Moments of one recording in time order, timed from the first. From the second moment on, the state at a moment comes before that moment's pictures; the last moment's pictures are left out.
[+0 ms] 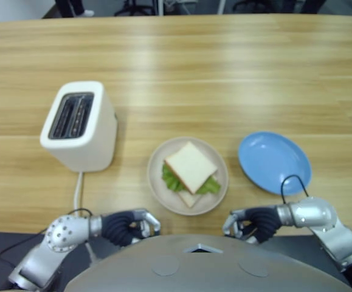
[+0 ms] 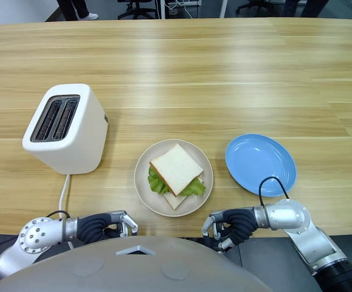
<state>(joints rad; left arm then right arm) 0.52 0.74 -0.32 -0.35 0.03 -0.30 -0.81 0.39 -0.83 0.24 -0.12 0.04 -0.48 1.10</state>
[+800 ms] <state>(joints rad) 0.04 0.44 -0.41 -0.01 0.67 -0.32 -0.25 -0.11 -0.55 0.41 0.21 -0.82 -0.65 0.35</state>
